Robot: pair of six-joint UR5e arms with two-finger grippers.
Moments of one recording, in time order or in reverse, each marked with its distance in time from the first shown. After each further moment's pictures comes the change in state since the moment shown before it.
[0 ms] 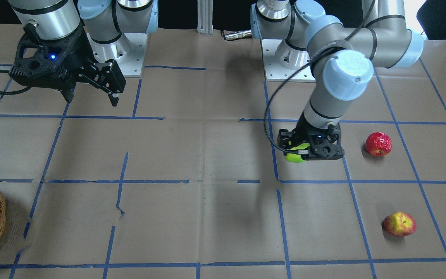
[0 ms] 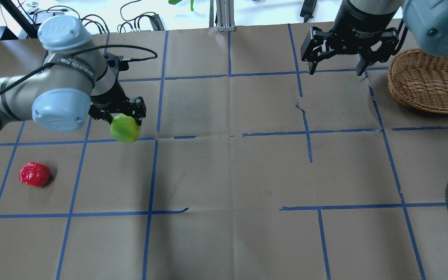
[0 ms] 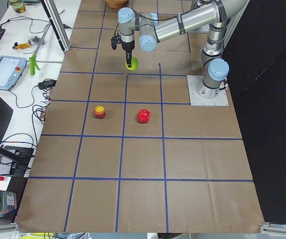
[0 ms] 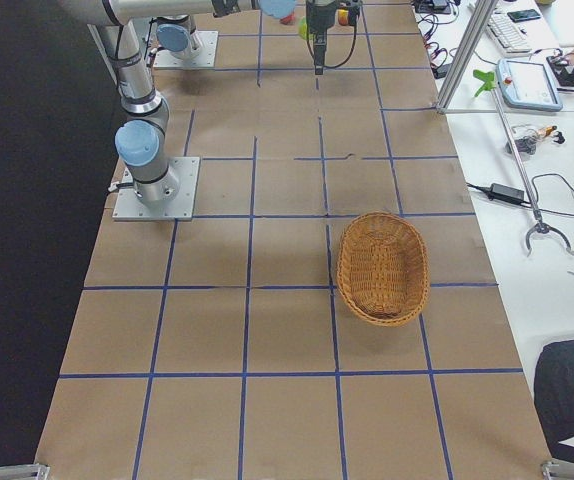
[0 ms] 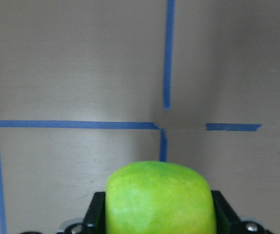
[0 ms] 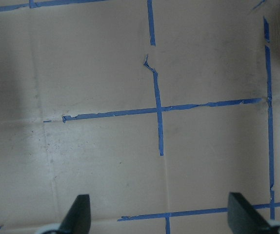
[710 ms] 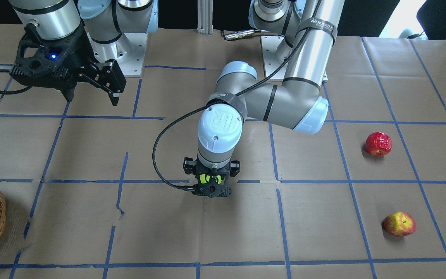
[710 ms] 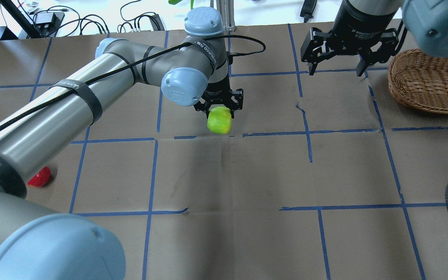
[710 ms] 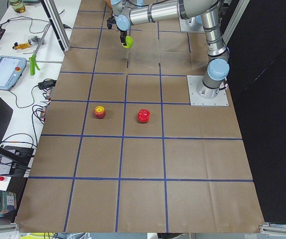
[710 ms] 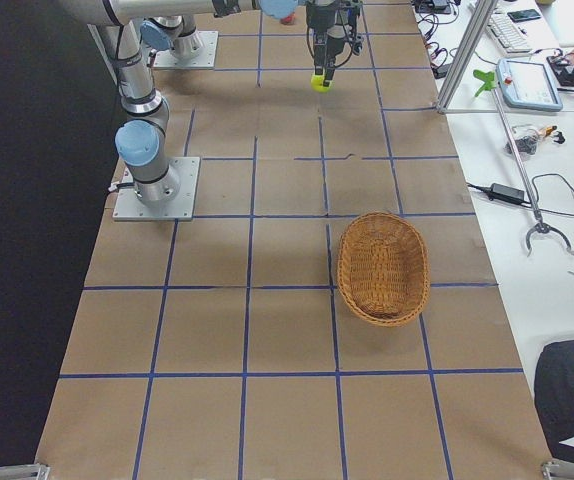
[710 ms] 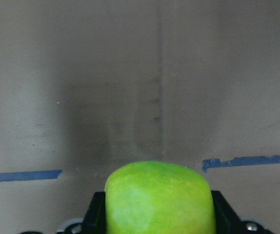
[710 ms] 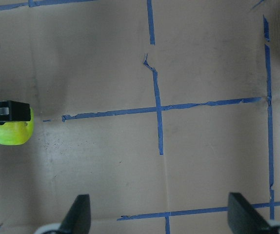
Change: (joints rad) left arm -0.277 -0.369 0.283 0.013 -0.124 -0.239; right arm 0.000 0.000 0.001 0.003 -0.002 0.001
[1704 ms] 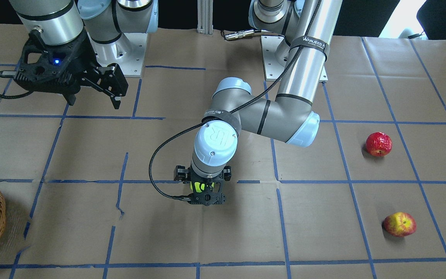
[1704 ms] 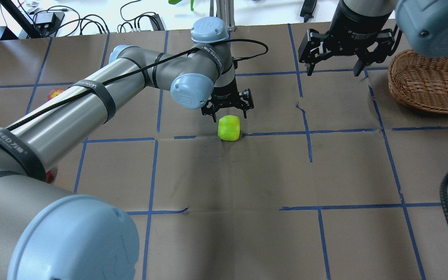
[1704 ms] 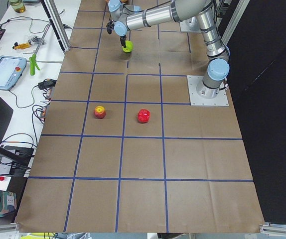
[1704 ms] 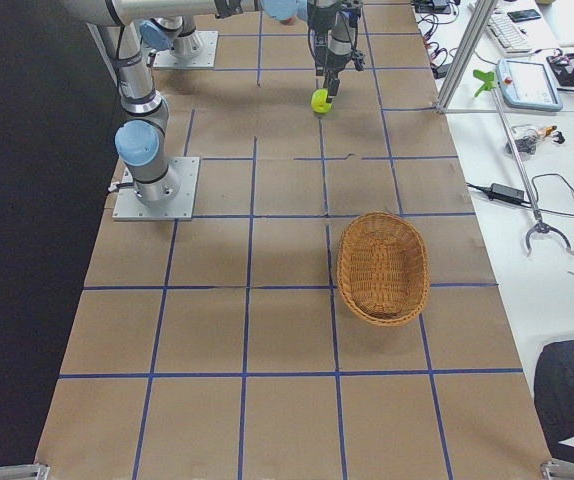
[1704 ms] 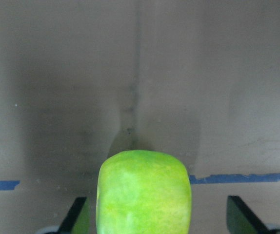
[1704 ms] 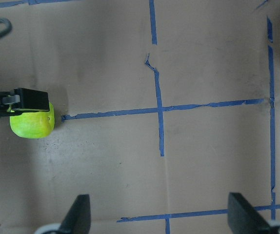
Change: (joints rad) left arm 0.004 -0.011 0.022 0.022 -0.060 -0.068; right arm 0.008 0.015 0.006 -0.011 -0.003 -0.003
